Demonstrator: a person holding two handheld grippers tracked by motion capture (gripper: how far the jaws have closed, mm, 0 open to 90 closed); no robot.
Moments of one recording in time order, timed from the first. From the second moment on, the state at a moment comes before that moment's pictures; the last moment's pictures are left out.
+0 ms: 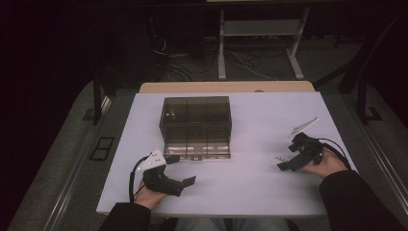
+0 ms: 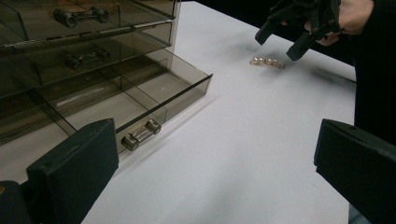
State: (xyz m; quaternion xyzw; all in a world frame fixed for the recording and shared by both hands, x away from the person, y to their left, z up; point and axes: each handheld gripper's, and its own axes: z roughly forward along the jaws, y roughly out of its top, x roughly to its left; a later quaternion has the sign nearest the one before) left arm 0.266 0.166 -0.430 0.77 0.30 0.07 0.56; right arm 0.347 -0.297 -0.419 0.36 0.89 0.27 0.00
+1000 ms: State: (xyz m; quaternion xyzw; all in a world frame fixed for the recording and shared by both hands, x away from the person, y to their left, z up) left arm 0.265 0.166 -0.430 0.77 0.30 0.08 0.56; right arm 0.347 -0.295 -0.427 0.33 0.91 0.24 0.02
